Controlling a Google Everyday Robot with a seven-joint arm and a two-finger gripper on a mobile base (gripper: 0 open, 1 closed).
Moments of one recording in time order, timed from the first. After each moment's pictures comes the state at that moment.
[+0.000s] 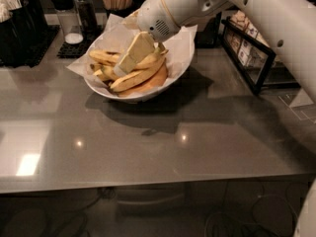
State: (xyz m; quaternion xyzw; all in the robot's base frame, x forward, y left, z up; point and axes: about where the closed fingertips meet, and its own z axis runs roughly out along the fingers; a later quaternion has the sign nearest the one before) arm 0.598 0.087 0.959 -0.64 0.62 0.29 0.35
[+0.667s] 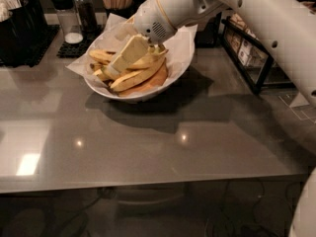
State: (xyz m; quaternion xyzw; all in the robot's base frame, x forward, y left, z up) arm 0.599 0.091 0.952 -0.64 0.62 0.29 0.35
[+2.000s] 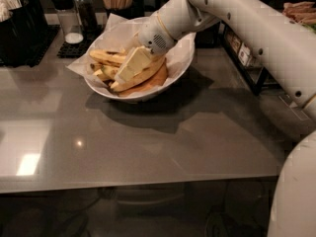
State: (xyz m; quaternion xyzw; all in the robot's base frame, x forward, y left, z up) arm 0.622 0.082 0.904 -0.62 0.66 0.29 0.31
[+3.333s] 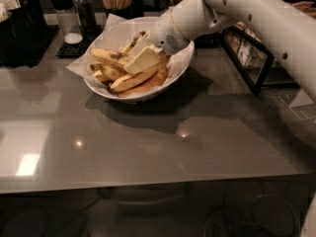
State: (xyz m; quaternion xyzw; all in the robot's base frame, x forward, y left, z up) arm 0.615 0.060 0.918 -0.61 0.66 0.27 0.34
